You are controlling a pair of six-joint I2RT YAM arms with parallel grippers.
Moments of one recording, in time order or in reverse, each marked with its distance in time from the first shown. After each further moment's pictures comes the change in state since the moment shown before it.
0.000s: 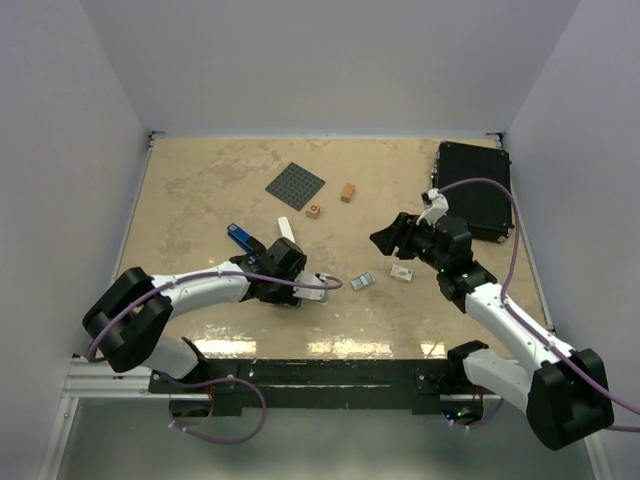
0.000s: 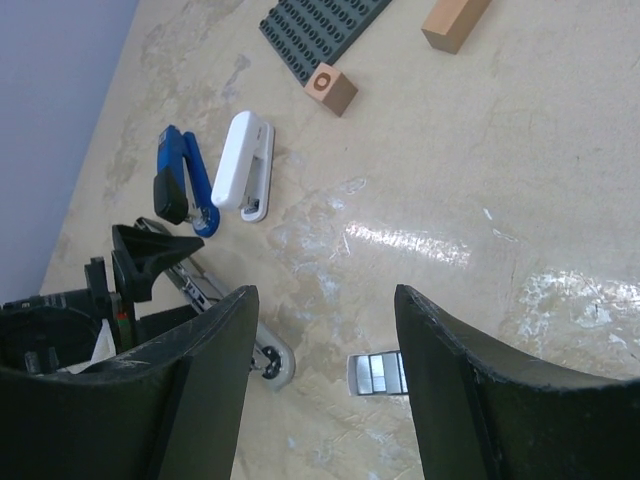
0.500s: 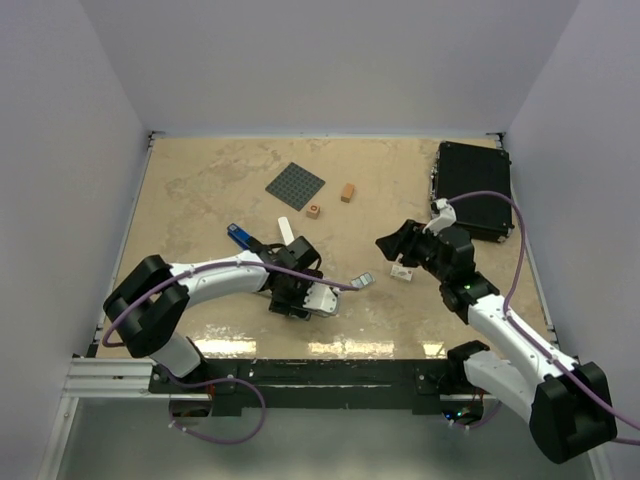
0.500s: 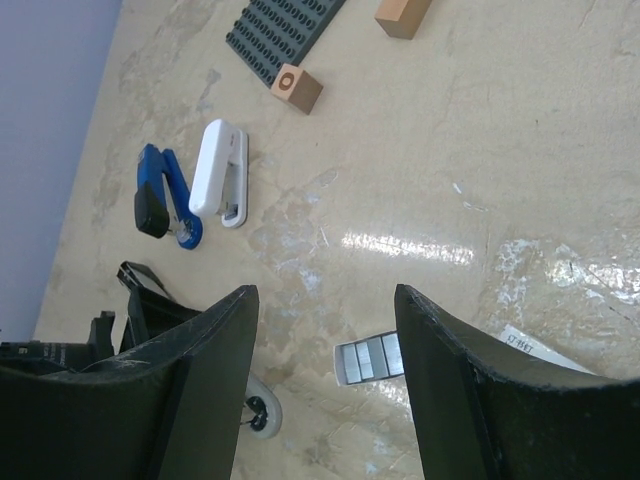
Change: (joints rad) left arm -0.058 0.126 0.184 -0.283 0.264 0.008; right arm 0.000 -0.072 -0.078 0.000 0.076 0.060
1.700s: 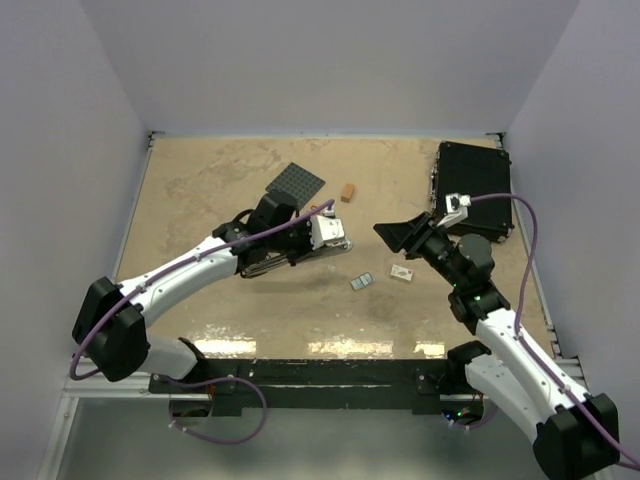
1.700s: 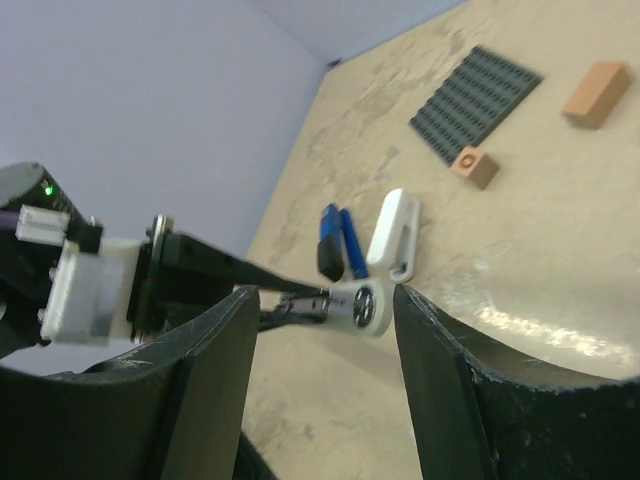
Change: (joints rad) left arm 0.146 -0.204 0.113 0.335 0.193 -0.468; right arm 0.000 -0.109 -0.006 0.232 -0.155 0.260
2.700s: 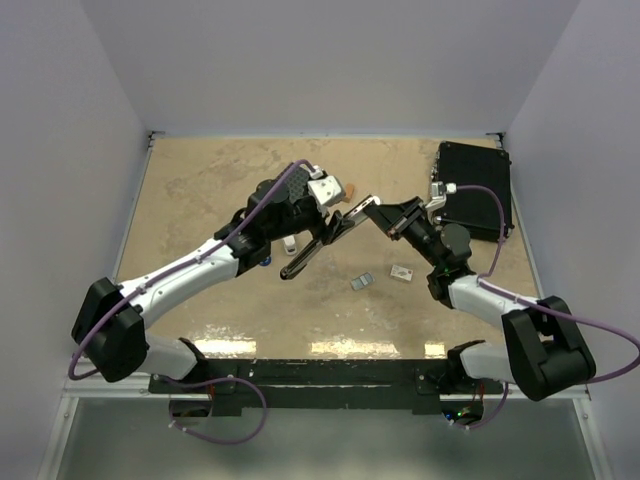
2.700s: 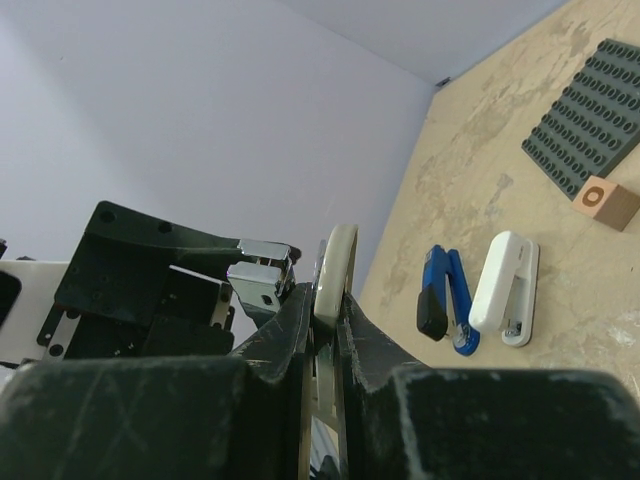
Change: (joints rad) left arm -0.022 -0.016 -0.020 0.497 -0.040 -0.366; right arm -0.008 0.462 -0.014 0.672 -0.043 0.359
